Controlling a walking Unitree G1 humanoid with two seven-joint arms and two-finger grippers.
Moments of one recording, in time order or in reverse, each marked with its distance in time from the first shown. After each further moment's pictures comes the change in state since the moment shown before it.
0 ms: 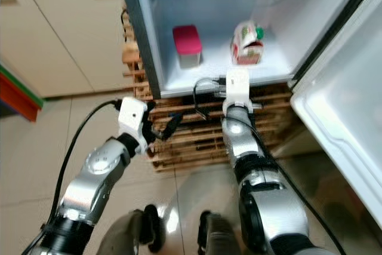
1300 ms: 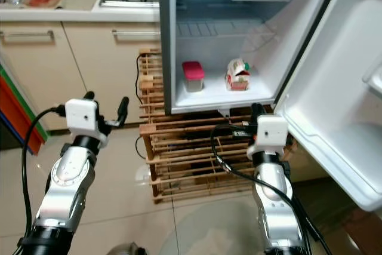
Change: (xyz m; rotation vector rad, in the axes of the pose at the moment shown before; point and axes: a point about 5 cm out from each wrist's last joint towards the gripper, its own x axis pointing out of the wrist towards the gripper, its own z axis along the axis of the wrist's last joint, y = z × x) left arm -0.043 0.052 -0.017 0.127 -0.100 0.410; right arm -0.087 -0.052 -0.025 0.072 -0.085 0.034
